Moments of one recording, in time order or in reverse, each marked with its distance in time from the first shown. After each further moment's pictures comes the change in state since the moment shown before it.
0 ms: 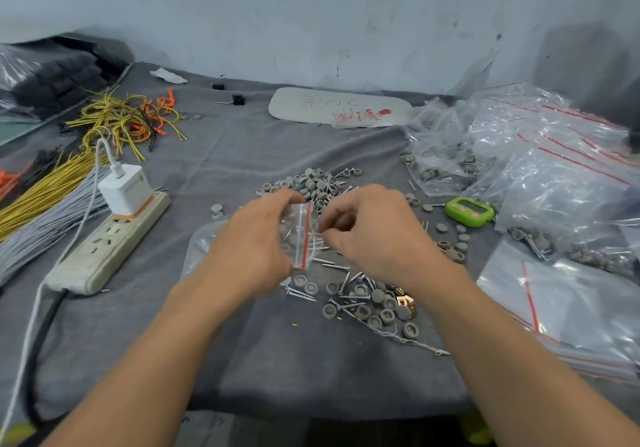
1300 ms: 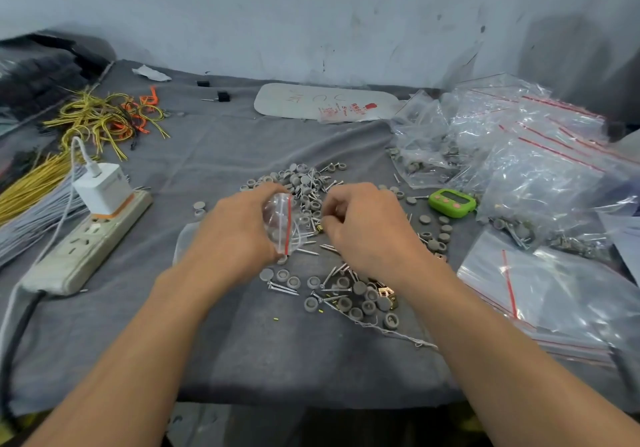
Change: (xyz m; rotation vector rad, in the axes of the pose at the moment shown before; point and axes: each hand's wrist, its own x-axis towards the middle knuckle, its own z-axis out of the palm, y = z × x) left_hand 0.011 -0.001 0.007 0.022 0.012 -0.004; right_hand -0.003 0.016 0.005 -0.094 0.097 0.106
